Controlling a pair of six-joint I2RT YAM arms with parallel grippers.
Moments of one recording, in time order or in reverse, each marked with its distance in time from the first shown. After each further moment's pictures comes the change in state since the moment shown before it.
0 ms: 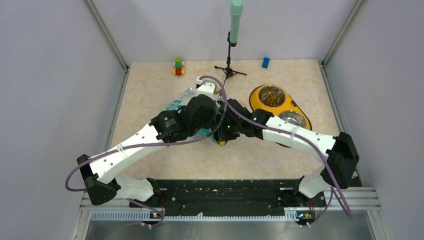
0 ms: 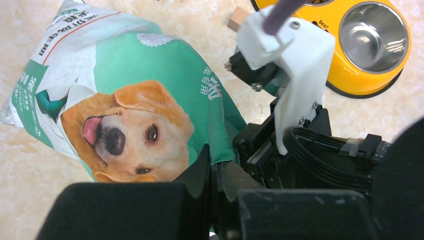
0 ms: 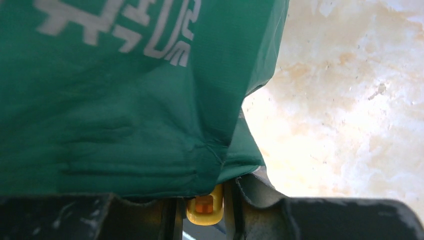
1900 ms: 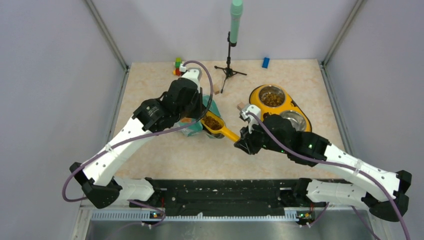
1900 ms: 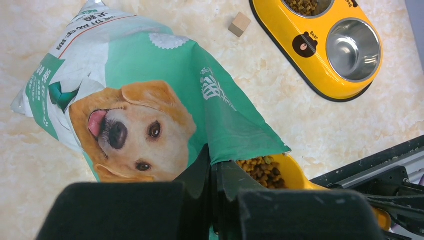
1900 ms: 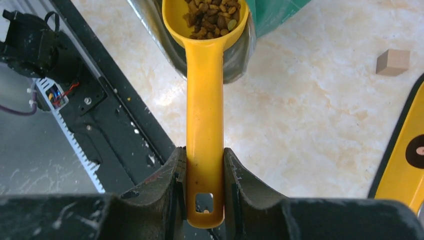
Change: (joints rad) left arm 0.186 -0.010 0.138 -0.132 0.207 0.003; right arm 0.096 -0.599 -0.325 0.142 0.050 -0.482
